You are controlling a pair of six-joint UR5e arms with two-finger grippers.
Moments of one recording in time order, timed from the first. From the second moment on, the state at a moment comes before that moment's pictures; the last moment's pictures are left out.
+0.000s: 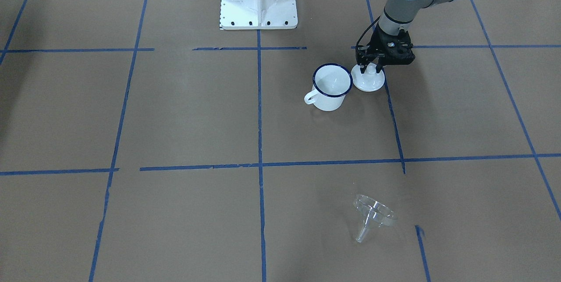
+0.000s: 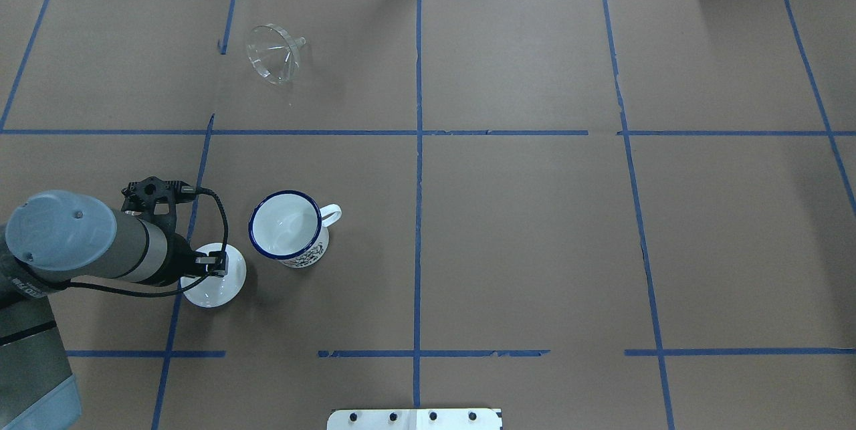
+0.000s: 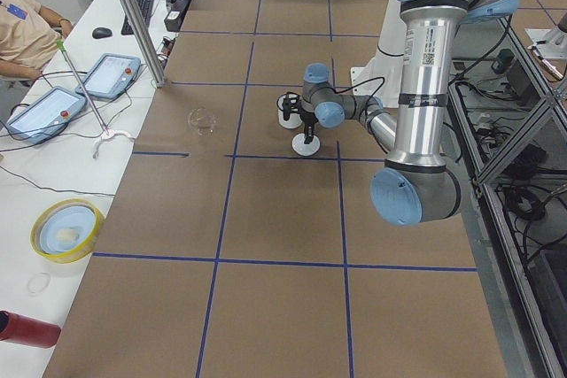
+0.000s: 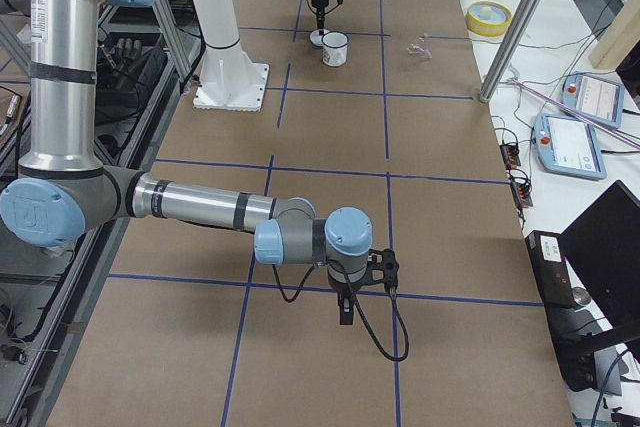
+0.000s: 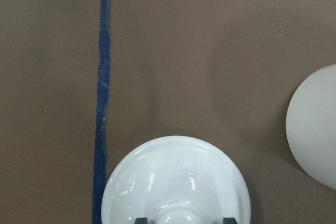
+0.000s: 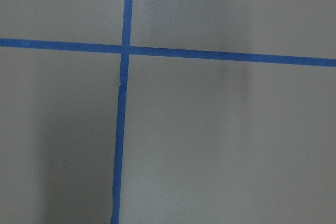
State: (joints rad) left arm -0.49 -1.62 -2.00 -1.88 -1.85 -1.26; right arm 1.56 -1.68 1.56 -1.39 2.29 0.01
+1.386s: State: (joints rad) left arm -0.60 -1.83 -2.29 -1.39 -1.90 -1.26; right arm 1.56 -1.68 1.56 -1.39 2.29 0.01
